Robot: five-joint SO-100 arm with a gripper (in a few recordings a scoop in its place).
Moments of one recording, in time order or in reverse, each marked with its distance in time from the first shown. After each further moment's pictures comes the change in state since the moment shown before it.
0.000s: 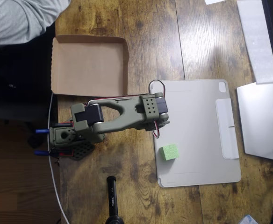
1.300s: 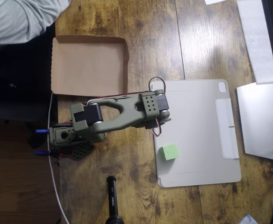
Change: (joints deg) arm -2.2 0.9 -2.9 6.2 2.0
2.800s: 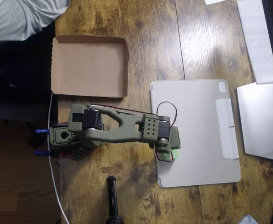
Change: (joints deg) arm 21.5 2.2 -0.8 -29.7 -15.6
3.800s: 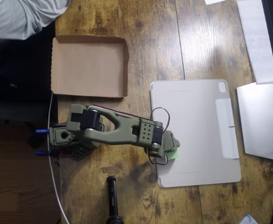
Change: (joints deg) arm 1.0 1.5 13.6 -13.7 -6.2
